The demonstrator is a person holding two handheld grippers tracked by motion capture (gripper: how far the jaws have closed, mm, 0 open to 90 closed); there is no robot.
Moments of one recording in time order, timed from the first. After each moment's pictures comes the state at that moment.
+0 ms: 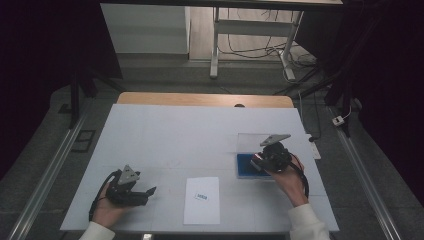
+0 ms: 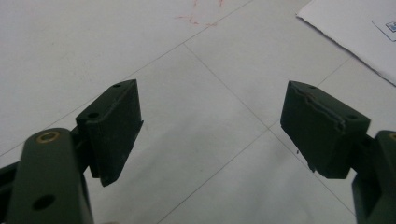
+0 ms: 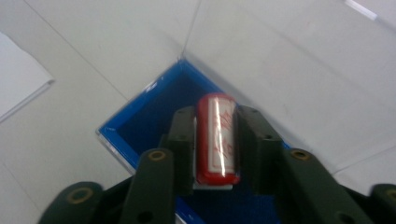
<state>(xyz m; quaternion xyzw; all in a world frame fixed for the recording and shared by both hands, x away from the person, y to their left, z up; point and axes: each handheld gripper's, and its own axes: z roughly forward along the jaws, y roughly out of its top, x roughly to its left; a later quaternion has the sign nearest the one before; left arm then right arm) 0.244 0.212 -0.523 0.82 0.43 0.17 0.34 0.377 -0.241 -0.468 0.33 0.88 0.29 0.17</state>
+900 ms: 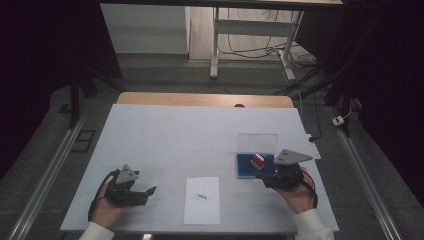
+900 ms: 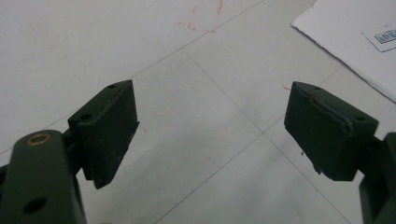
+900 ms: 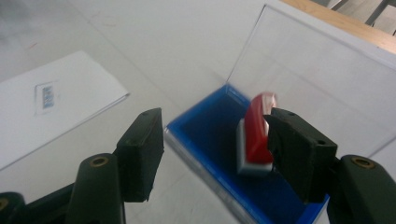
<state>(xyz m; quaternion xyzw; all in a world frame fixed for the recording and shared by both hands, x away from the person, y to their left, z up) 0.244 0.213 -0.521 0.81 0.43 0.17 0.35 0.315 -0.267 -0.464 0.28 0.85 0.41 0.19</state>
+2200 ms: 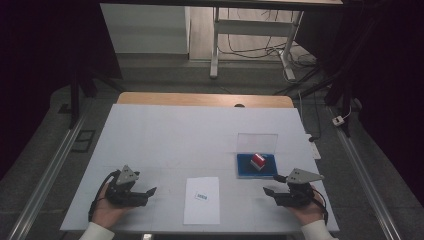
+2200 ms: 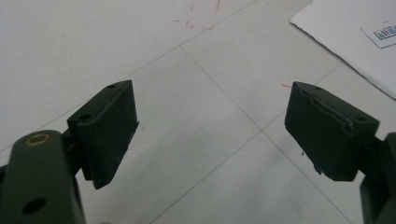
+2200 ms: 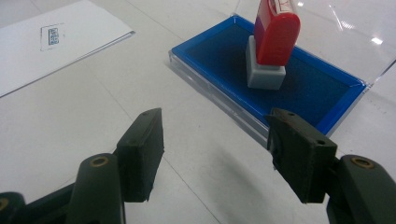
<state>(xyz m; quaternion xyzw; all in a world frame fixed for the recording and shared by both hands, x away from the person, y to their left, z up) 0.243 0.213 -0.522 0.82 0.43 0.17 0.35 0.293 -0.306 -0.506 0.29 0.85 0.42 0.16</state>
